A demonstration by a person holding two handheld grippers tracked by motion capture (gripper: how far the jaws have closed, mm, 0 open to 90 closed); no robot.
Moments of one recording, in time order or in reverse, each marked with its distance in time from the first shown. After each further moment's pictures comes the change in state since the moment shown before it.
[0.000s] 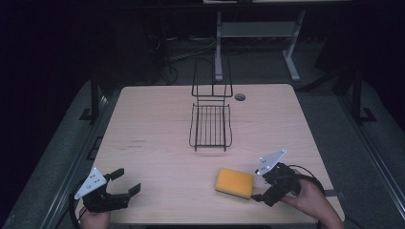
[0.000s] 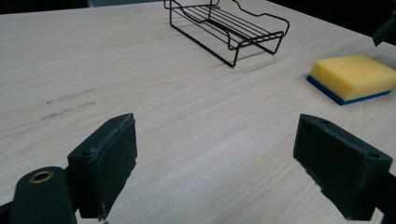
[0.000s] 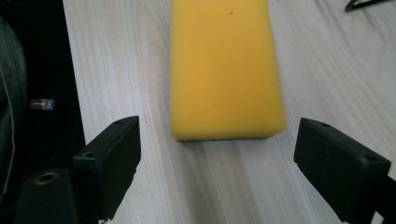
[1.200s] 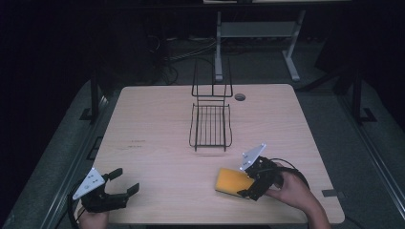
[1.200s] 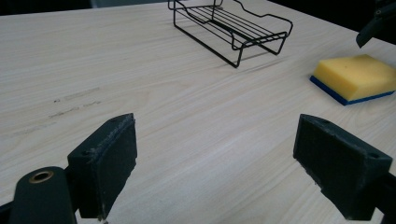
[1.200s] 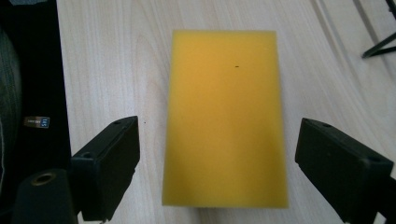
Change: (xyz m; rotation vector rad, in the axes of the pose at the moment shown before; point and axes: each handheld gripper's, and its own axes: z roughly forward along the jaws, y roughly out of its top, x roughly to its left) left arm 0.003 -0.001 -0.003 -0.001 0.010 0.000; right arm -0.005 0.039 0.023 0.027 0.028 -0.058
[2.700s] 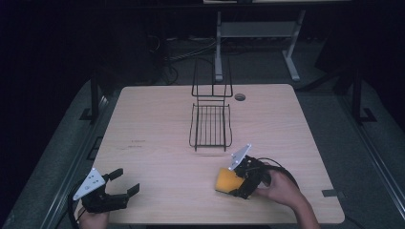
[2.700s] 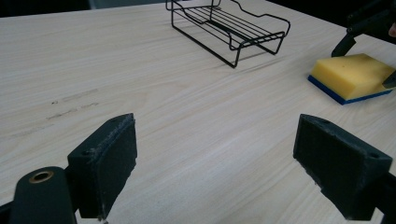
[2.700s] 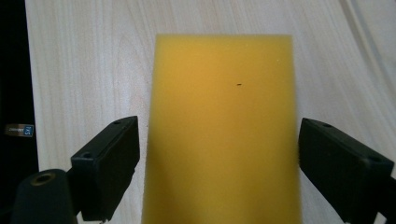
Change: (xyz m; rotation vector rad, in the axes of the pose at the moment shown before) left arm -0.002 0.000 0.000 -0.002 -0.004 0.009; right arm -0.007 0.012 0.034 0.056 0.026 0.011
